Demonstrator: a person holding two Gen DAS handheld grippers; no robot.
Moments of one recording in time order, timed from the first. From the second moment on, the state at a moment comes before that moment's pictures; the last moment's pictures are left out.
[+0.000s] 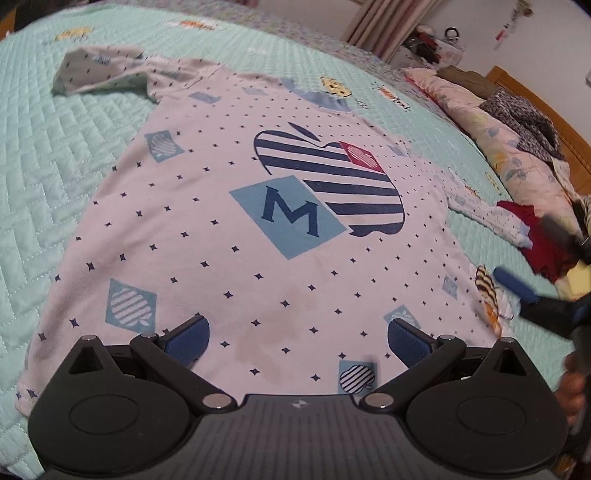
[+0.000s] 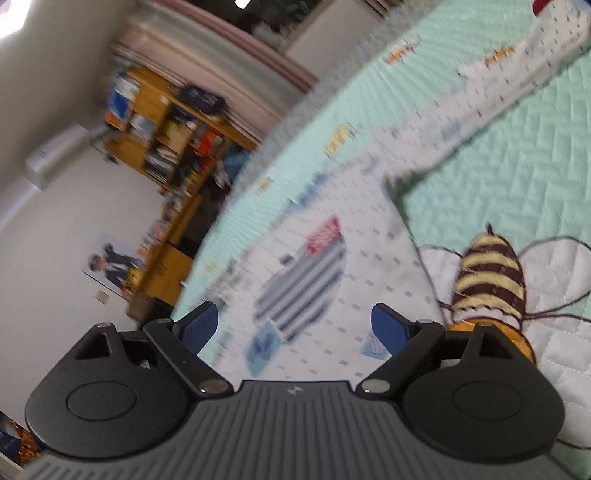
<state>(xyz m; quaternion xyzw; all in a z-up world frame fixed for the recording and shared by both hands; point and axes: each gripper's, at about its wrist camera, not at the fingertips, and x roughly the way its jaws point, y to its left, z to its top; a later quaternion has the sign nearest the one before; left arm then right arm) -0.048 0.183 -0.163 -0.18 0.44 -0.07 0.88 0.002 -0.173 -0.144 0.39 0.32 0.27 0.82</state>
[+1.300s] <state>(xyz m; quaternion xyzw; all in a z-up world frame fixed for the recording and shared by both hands) -0.015 0.146 -0.151 -0.13 0.47 -0.03 0.87 0.008 -0.335 -0.162 0.50 0.20 0.14 0.83</state>
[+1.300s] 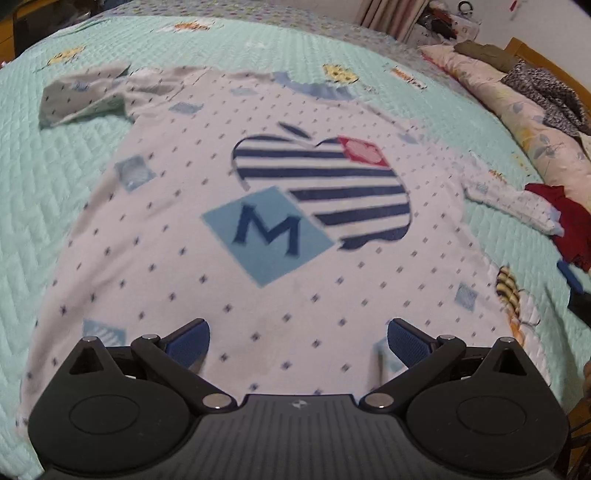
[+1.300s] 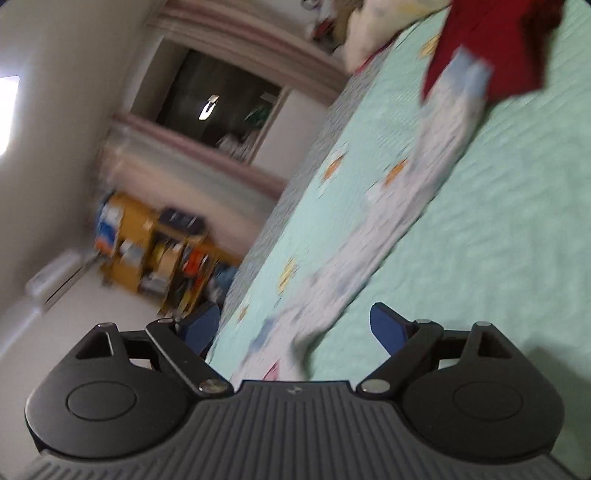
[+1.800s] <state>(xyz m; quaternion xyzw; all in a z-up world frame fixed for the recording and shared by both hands) -0.007 0.116 -0.165 -0.04 0.49 0.01 0.87 -0.011 -0.224 -0.129 0.24 0.28 0.28 0.89</state>
